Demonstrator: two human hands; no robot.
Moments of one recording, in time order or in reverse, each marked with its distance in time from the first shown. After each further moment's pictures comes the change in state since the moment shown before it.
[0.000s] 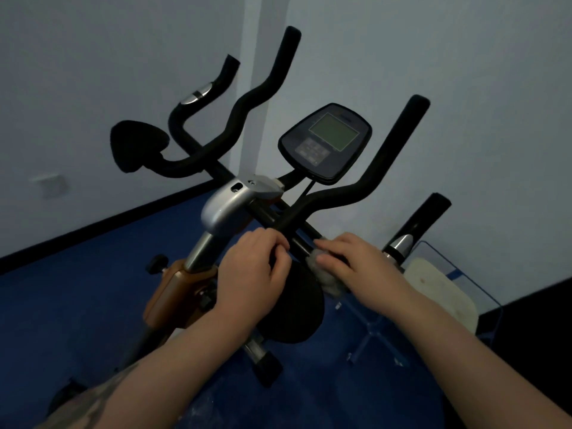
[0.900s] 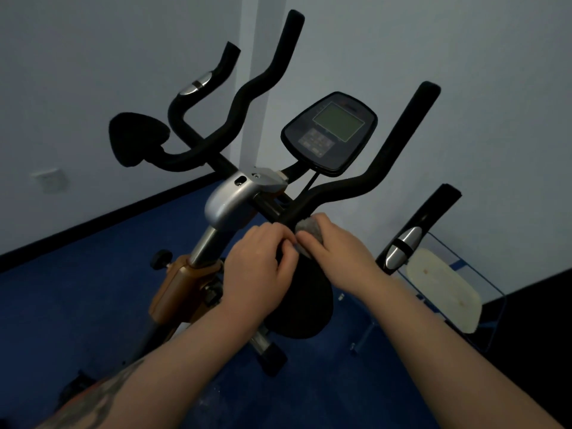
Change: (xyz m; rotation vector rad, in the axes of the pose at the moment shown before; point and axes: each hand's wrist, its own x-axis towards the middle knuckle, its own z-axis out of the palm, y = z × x) left_hand 0.000 0.002 -0.003 0.000 -0.010 -0.008; right_hand 0.027 -0.029 0.023 0.054 0.065 0.003
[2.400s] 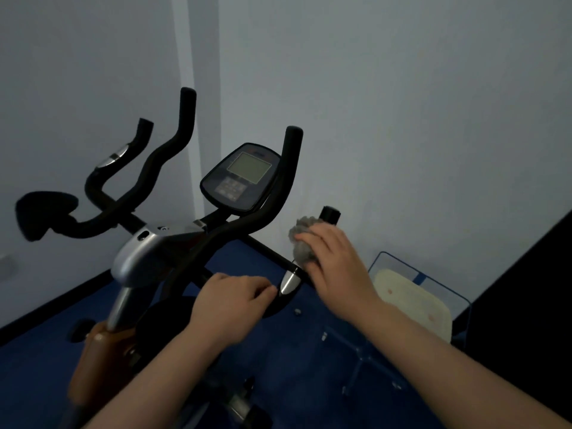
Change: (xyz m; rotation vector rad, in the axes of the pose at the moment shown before) left_hand 0.025 0.086 0.056 0.440 -0.547 0.098; right_hand -0.051 0.122 -0.074 -0.261 0.493 -0.314
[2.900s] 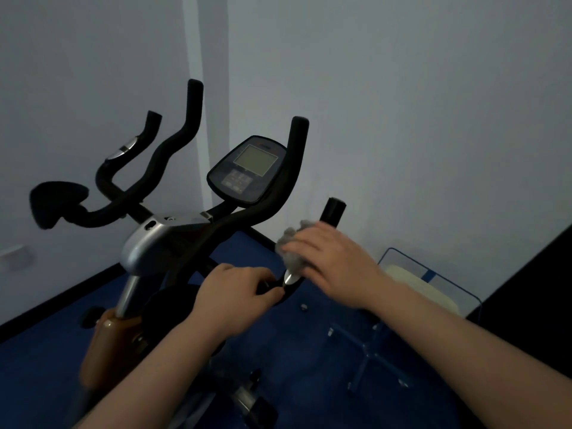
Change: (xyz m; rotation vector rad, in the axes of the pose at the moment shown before) left_hand -0.002 0.002 0.001 -0.028 0.102 0.019; right_hand 0.008 0.012 -0.007 -0.033 -0.236 -0.270
